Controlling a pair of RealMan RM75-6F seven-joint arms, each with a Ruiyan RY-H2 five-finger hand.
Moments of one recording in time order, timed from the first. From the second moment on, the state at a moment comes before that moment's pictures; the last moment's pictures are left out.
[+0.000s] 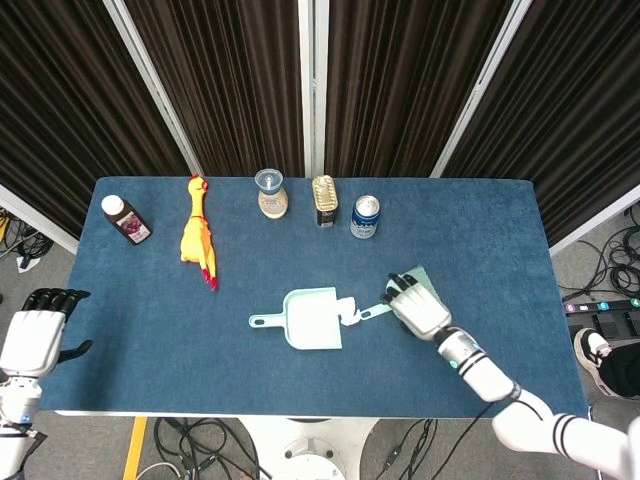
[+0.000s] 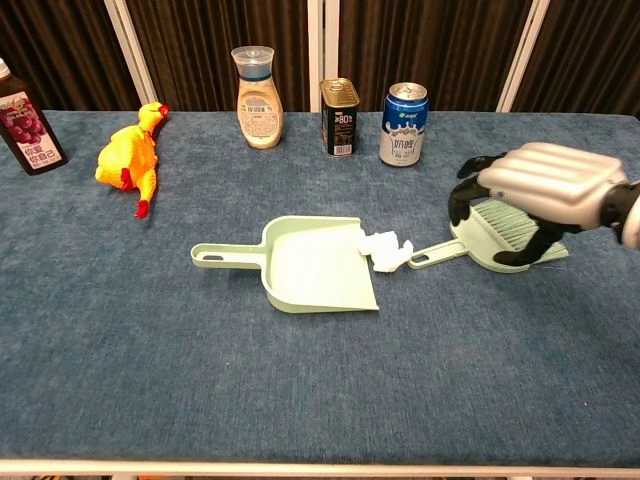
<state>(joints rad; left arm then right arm) -0.15 -1.22 -0.05 -1.45 1.45 1.42 0.13 0.62 -1.52 0.10 -1.31 -1.54 0.87 -0.32</state>
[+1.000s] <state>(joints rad) -0.14 -1.24 -0.04 -1.40 1.45 1.42 0.06 0.70 -1.72 0.08 -1.12 -1.47 0.88 -0.52</state>
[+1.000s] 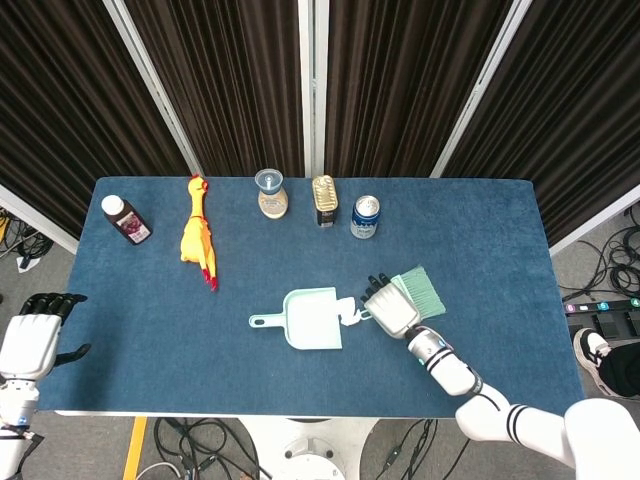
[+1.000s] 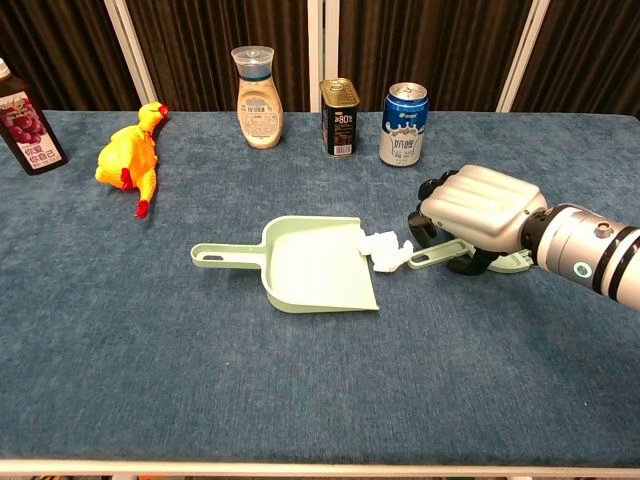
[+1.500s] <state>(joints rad) -0.16 -1.23 -0.04 -1.39 1.48 1.40 0.03 0.71 -1.74 0.07 -1.11 -1.45 0.89 -0.52</state>
